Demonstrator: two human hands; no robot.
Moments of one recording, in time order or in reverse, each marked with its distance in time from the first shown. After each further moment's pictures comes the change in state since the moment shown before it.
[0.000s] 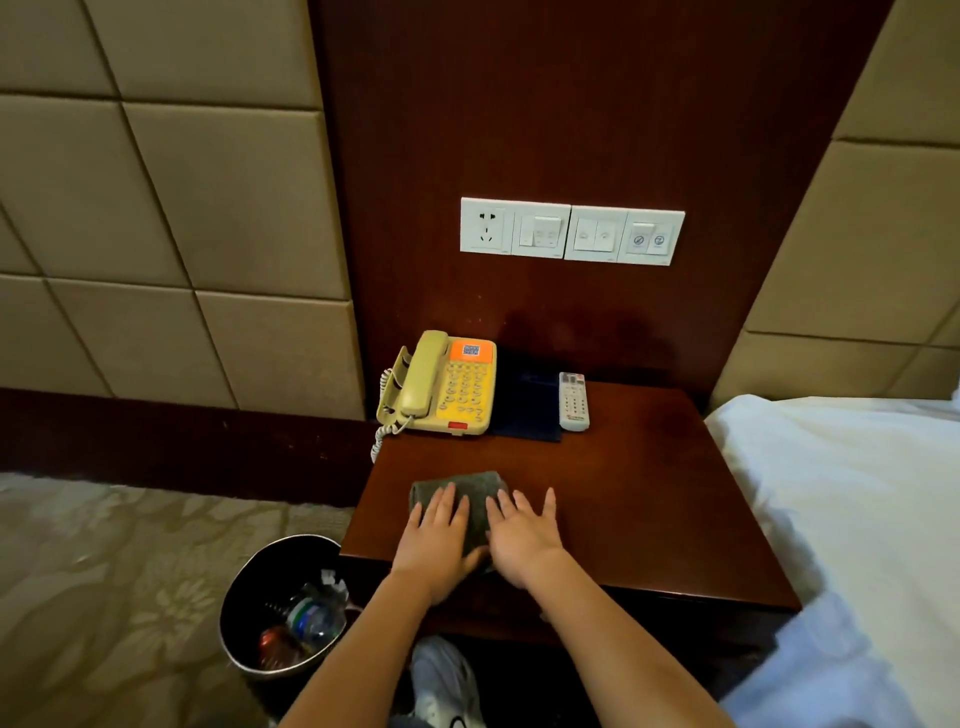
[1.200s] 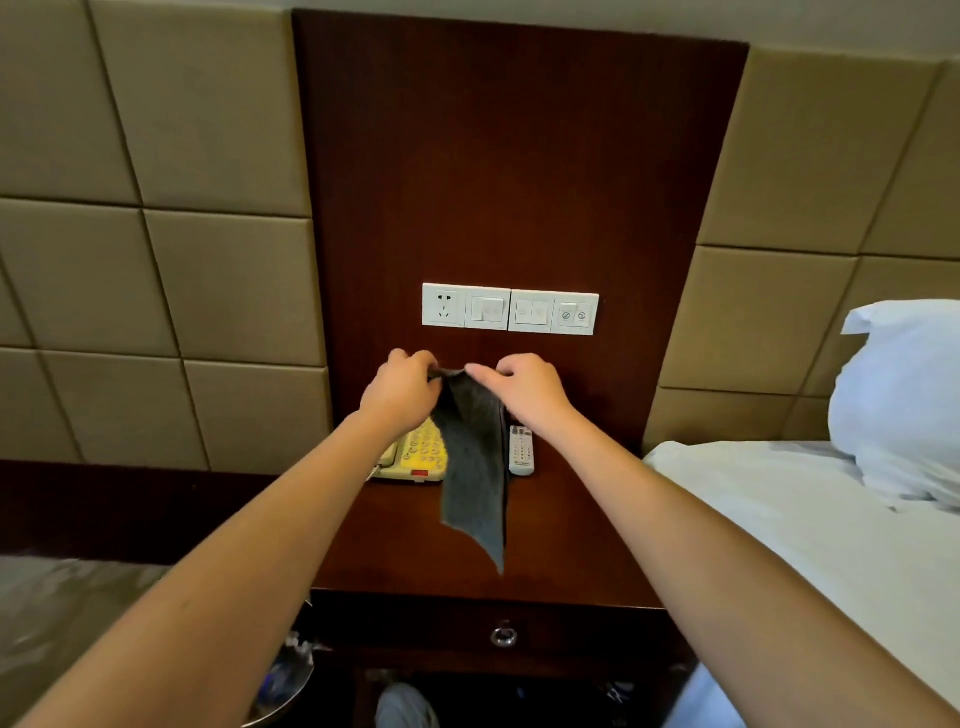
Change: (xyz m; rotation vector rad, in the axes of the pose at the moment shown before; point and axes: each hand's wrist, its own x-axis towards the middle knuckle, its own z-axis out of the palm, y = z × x) left_hand -0.033 0.030 -0.249 -0.462 0.530 -0.047; right_hand -0.127 0.064 -0.200 0.832 0.804 -0.033
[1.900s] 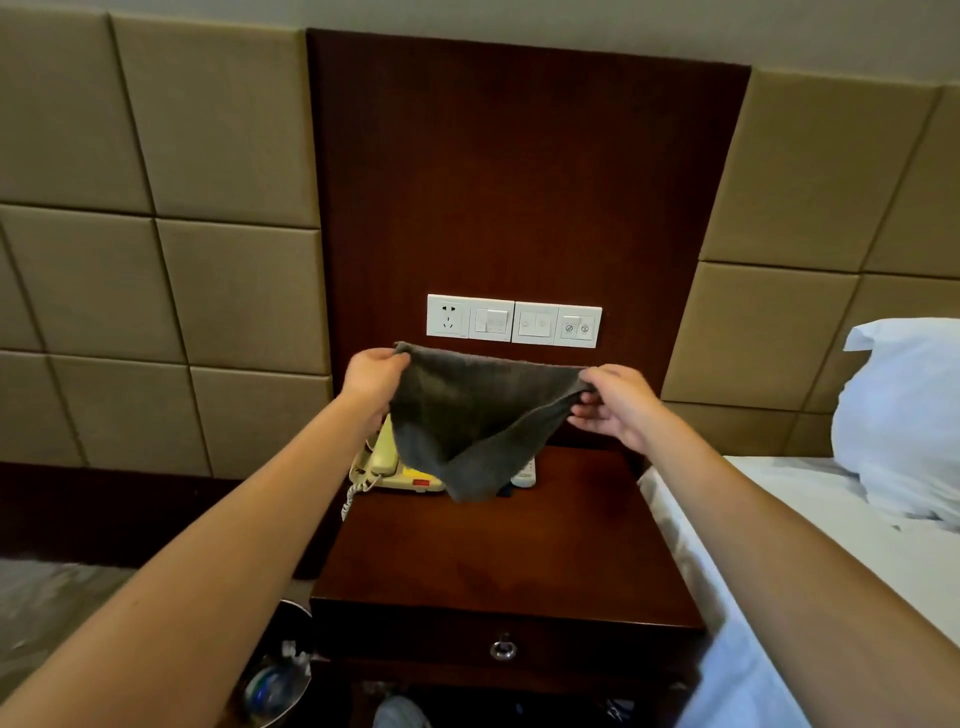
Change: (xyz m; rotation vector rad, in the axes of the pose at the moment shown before) left_hand 0.001 -0.001 -0.026 -0.947 0.093 -0.439; right_hand -0.007 0.040 -0.064 0.741 0.026 0.514
